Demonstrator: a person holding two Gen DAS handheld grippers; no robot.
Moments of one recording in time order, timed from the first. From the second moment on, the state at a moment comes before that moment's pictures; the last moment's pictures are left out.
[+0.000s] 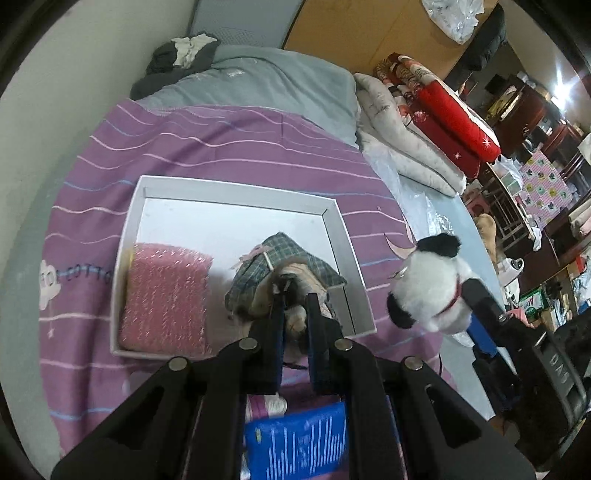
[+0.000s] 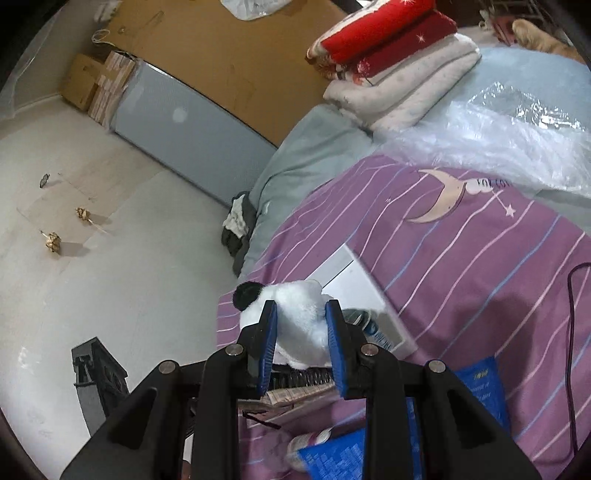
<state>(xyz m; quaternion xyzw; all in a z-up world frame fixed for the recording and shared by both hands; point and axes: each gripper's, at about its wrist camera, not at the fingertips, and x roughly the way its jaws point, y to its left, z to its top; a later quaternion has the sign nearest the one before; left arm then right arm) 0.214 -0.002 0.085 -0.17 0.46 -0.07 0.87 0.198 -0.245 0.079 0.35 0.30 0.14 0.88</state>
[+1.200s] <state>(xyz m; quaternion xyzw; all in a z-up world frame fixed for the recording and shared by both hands) 0.172 0.035 0.115 -0.13 0.44 0.09 0.88 0.267 -0.174 -0.007 0.10 0.45 0.08 0.88</state>
